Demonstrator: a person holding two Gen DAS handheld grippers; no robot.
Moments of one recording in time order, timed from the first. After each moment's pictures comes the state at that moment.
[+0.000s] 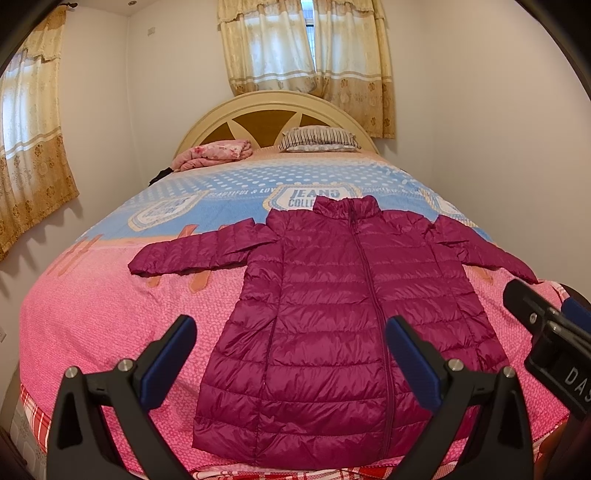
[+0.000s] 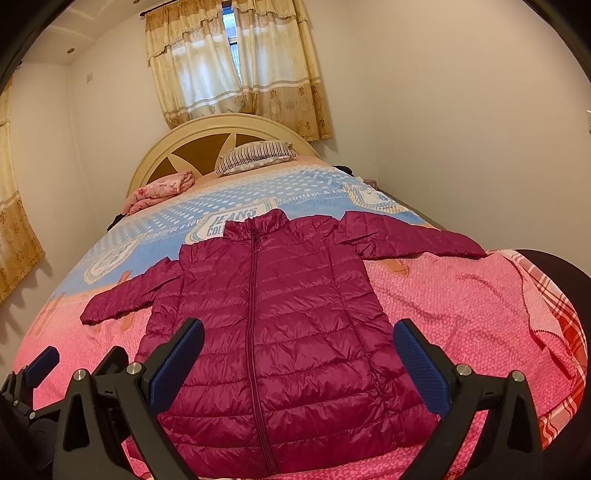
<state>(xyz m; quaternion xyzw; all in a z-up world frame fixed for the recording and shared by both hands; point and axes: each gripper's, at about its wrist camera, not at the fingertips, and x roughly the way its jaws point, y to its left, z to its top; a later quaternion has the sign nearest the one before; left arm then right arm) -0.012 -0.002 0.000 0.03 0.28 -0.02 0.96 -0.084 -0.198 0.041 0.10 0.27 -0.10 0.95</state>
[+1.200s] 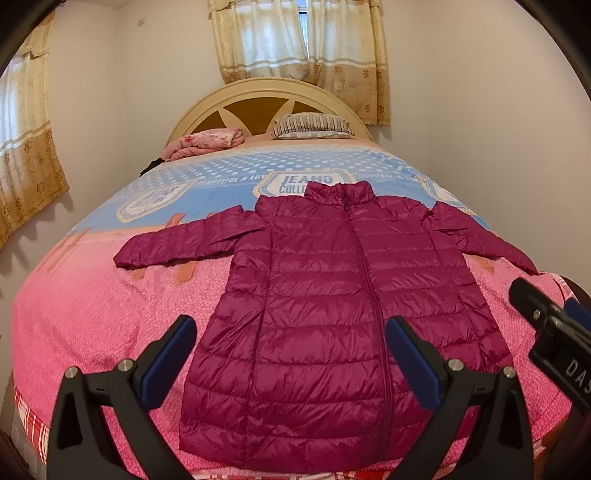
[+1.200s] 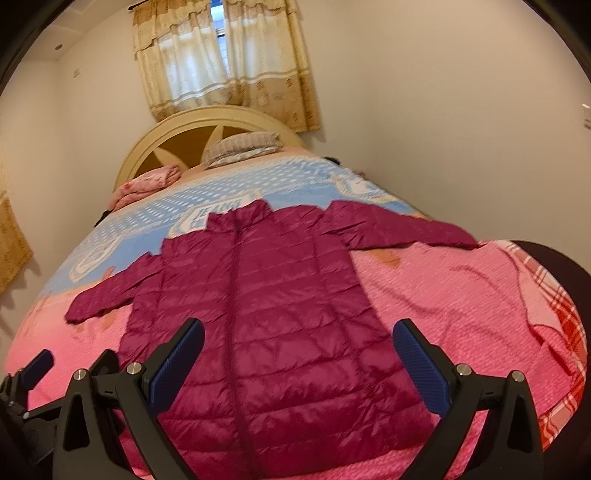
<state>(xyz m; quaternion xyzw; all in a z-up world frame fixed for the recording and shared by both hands) 0.014 -0.017 -0.016 0.04 0.31 -0.03 0.95 -0.068 -0.211 0.024 0.10 0.29 -0.13 0.94</state>
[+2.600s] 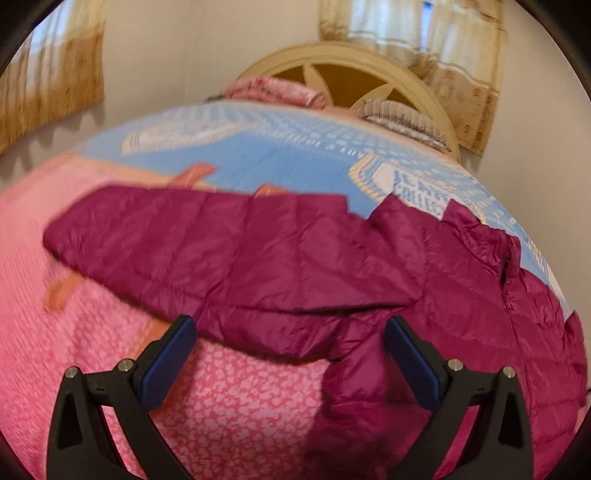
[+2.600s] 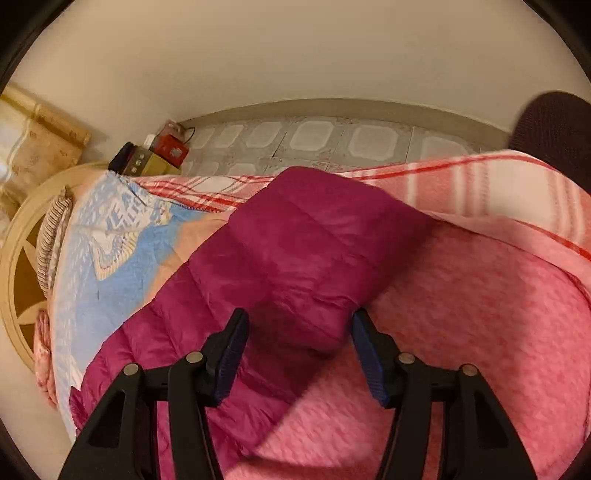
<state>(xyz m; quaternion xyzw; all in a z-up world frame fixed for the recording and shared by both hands) 0.282 0.097 -0.133 -0.14 0.37 0.08 0.92 0.166 -0.635 -0.125 0.45 0.40 -0.36 0.72</state>
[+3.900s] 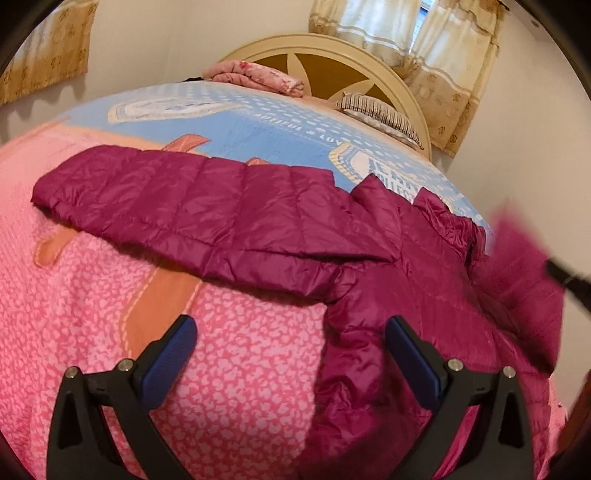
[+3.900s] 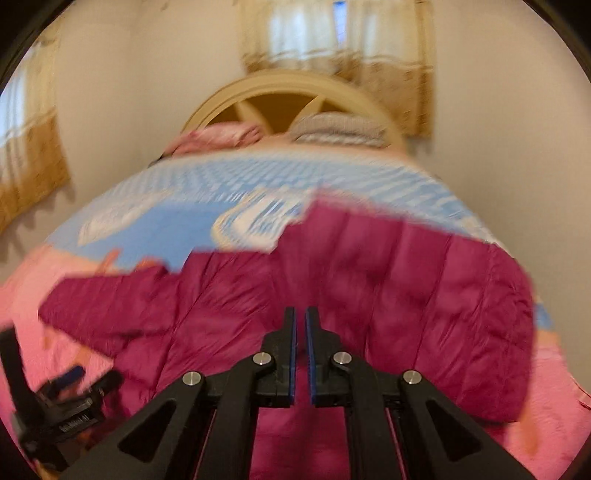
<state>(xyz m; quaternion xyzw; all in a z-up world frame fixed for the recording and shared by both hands) 0.246 0.111 -0.139 -0.18 0.36 0.00 0.91 0.278 -0.148 -0.030 -0.03 0.33 0.05 0.94</state>
